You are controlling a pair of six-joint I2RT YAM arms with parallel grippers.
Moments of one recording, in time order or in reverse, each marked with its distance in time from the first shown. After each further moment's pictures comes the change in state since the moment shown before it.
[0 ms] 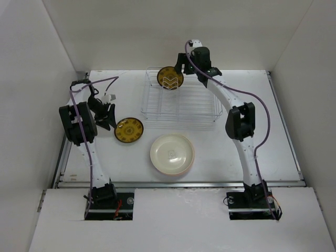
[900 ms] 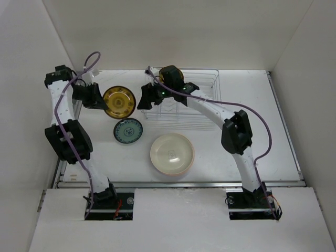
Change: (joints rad) left arm 0.061 -0.378 0.014 0.078 0.254 -0.066; right arm 0.321 -0.202 -0.319 -0.067 -0.502 0.001
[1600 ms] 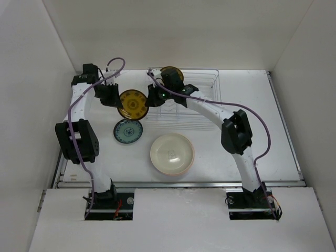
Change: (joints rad) left arm -0.197 -0.047 -0.185 0.380 -0.229 -0.157; right arm 0.008 0.000 -0.026 -0.014 0.153 -0.021
